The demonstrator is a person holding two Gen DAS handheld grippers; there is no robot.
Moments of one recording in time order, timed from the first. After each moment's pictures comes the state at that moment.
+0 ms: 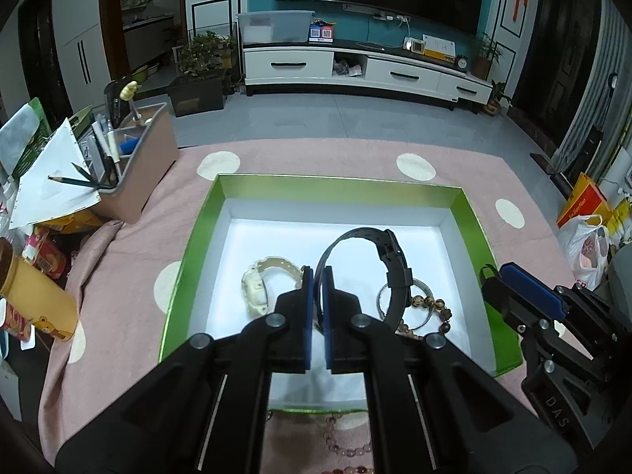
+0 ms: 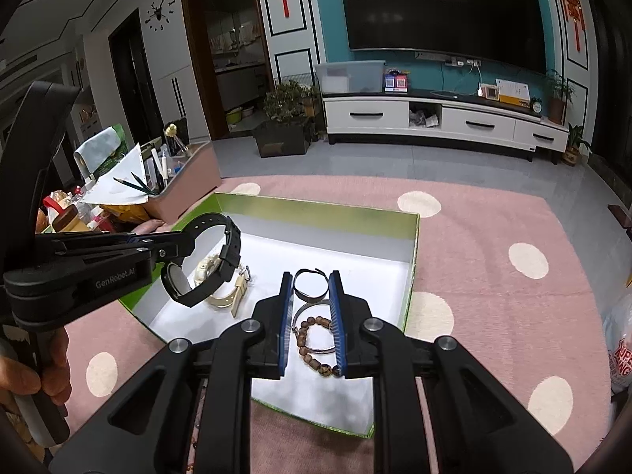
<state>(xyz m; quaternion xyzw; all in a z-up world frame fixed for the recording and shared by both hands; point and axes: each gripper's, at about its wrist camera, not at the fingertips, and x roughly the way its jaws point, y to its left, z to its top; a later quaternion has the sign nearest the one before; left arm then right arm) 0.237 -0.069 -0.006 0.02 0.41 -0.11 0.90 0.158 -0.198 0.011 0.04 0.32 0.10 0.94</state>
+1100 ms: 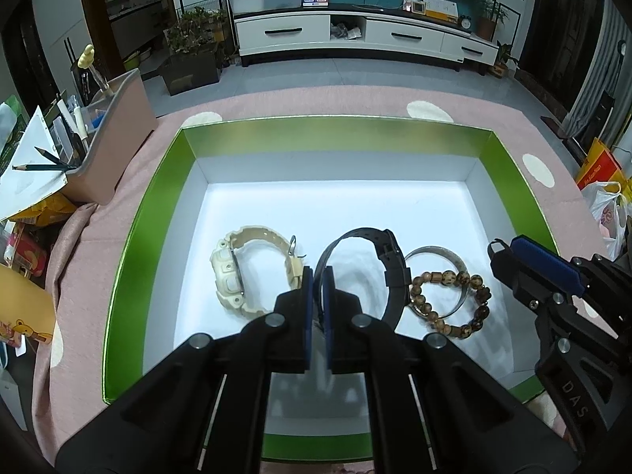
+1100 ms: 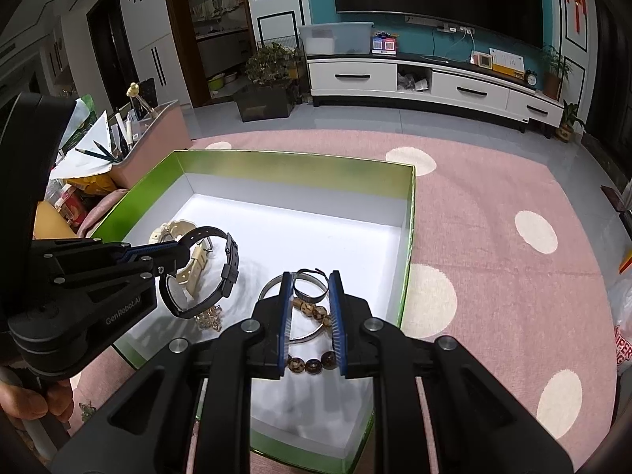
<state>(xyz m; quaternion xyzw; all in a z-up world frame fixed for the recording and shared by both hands) 0.264 -0.092 -0.061 0.06 0.46 -0.10 0.88 0.190 -0.202 -0.029 0.04 0.39 0.08 0.92</state>
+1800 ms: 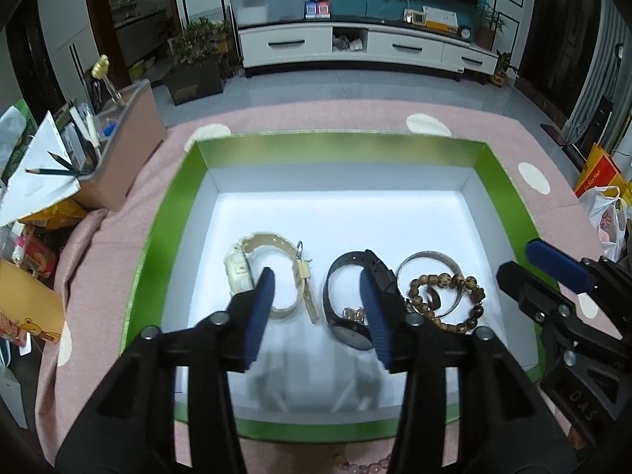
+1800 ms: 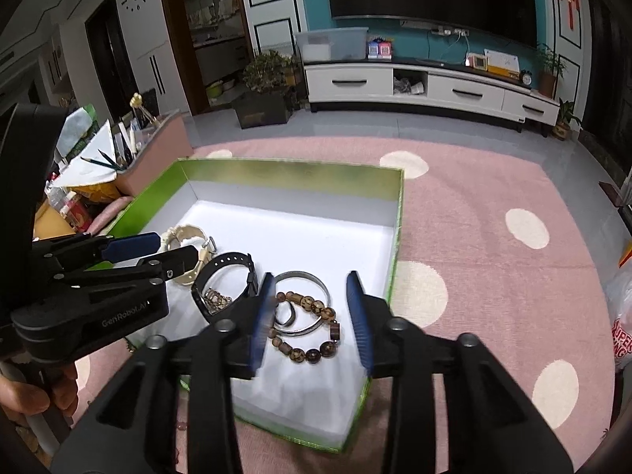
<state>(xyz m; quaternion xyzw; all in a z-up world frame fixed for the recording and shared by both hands) 0.250 -0.086 -0.045 0.06 0.44 -0.10 0.89 0.173 -0.209 -0.018 0.04 0.37 0.07 0.92</state>
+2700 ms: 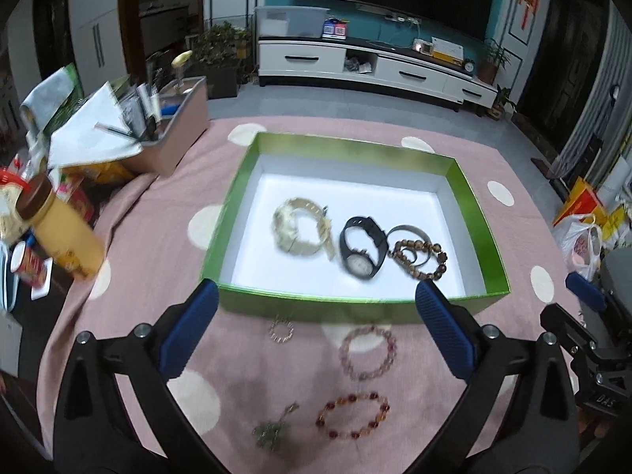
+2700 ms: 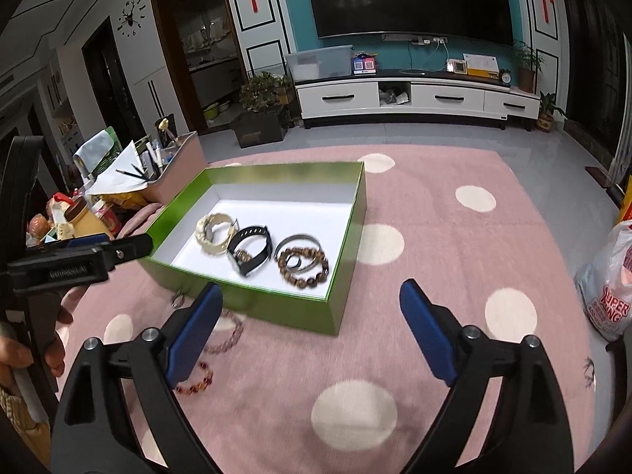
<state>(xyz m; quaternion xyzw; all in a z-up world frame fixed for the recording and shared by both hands) 0.159 -0.026 0.003 -0.01 0.42 -0.09 0.90 0.063 -0.230 0.018 0.08 0.35 0.06 0.93</state>
